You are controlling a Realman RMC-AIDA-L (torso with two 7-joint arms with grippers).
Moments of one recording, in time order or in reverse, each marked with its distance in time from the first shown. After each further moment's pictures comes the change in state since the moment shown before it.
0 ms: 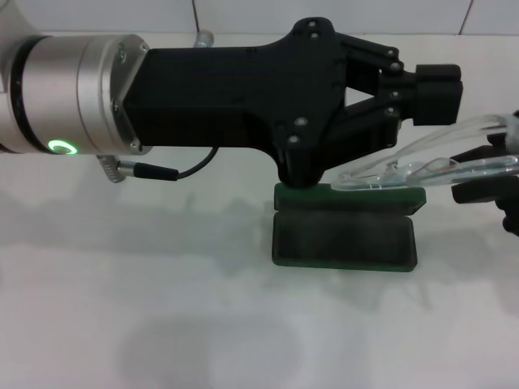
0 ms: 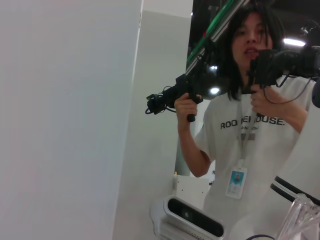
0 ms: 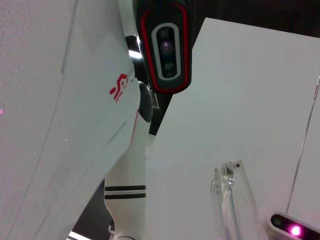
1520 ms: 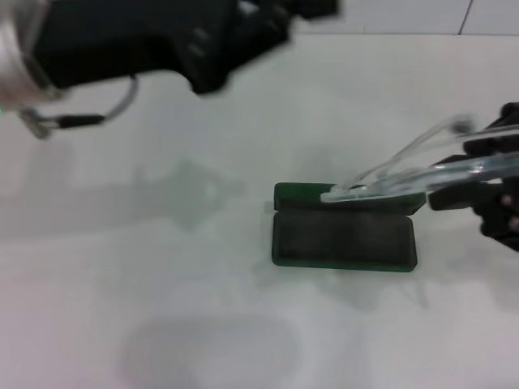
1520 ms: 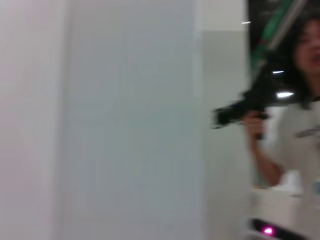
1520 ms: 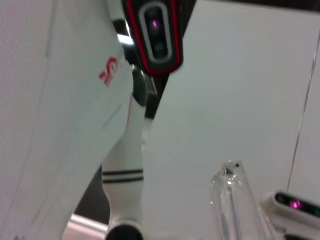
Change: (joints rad) left arm 0.038 0.008 -0.217 -0.002 0.038 -0.001 0.047; right arm -0.007 0.000 -0.005 -0.024 -0.040 0.035 0.053
